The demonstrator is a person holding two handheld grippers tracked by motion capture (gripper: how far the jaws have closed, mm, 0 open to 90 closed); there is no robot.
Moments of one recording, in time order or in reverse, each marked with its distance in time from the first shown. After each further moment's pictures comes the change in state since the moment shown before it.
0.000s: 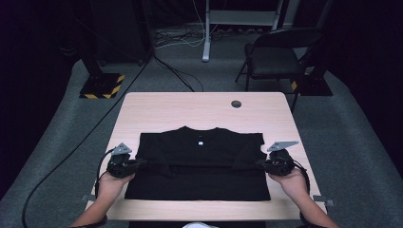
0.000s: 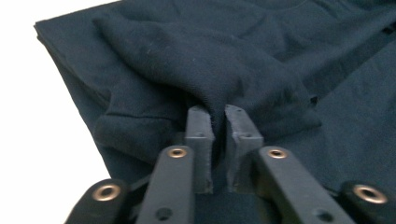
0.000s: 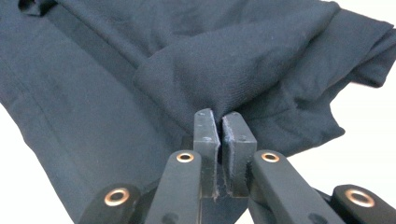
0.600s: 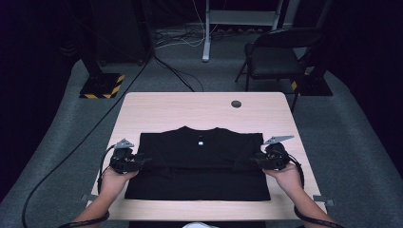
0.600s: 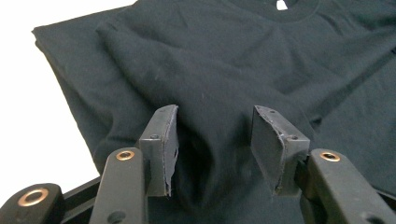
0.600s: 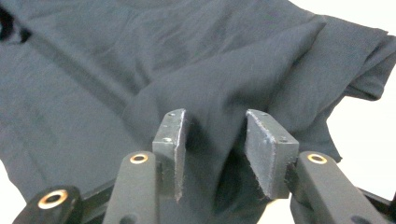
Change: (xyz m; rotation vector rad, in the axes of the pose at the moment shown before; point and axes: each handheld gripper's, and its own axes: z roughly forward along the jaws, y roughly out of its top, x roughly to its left) left arm 0.004 0.018 0.011 0.017 0.001 -0.038; right arm -0.008 0.018 0.015 -0.004 -0.020 0.080
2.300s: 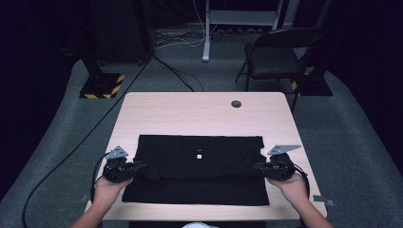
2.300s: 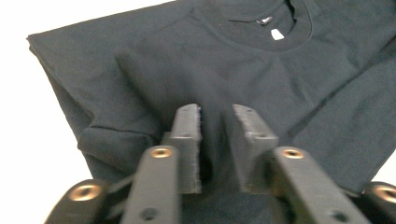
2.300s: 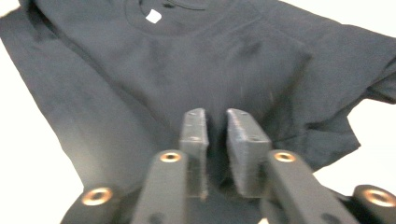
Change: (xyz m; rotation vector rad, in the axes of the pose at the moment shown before) left arm -0.017 -0.022 -0.033 -0.052 -0.035 0.035; right arm 0.024 -0.022 -0.029 -0.046 0.085 -0.058
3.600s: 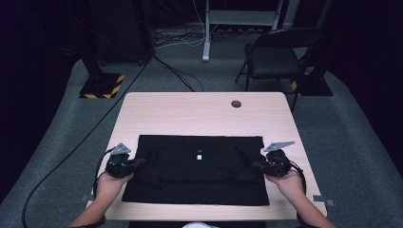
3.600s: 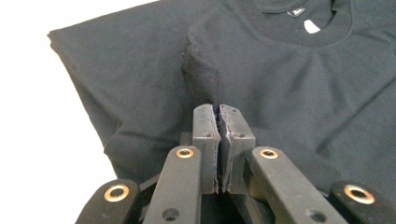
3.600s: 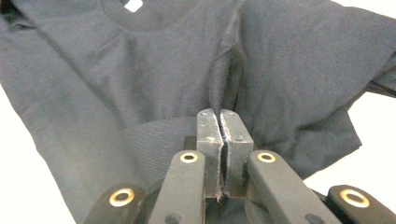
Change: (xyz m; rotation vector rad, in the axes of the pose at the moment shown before) left arm 0.012 0.001 0.009 0.033 0.057 0.030; right arm -0.010 0.004 0.015 0.059 -0.017 0.012
